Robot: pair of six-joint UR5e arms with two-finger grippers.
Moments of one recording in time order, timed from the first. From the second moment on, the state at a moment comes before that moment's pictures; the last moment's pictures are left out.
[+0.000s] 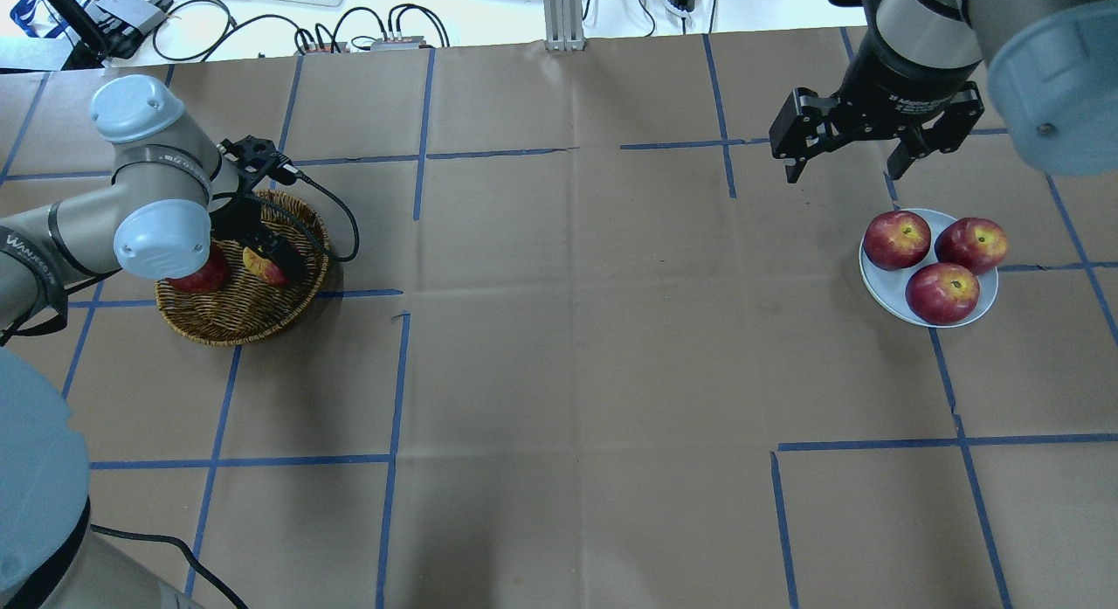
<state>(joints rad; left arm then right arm) -1.28 -2.00 -1.83 -0.88 1.61 0.89 1.55 -1.59 1.62 -1.66 -1.59 0.01</state>
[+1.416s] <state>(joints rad) -1.67 -1.90 -1.77 -0.92 1.61 0.19 1.55 -1.59 1.62 -1.66 -1.59 0.01</state>
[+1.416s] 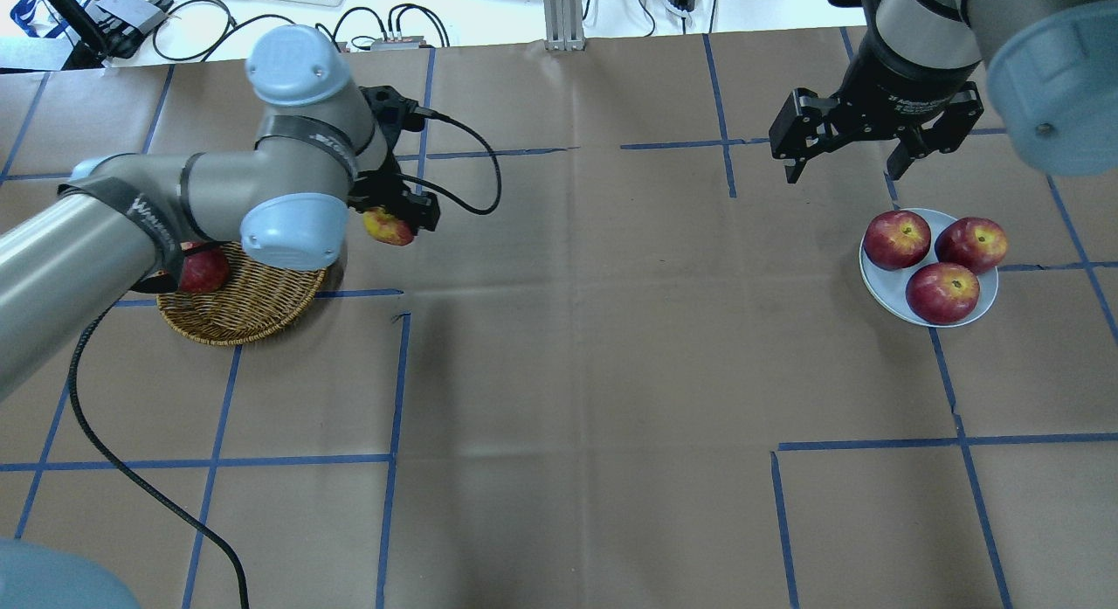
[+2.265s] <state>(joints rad) -1.97 -2.11 -1.66 -0.90 1.60 -0.11 1.55 -1.59 1.62 -1.66 -1.59 0.01</state>
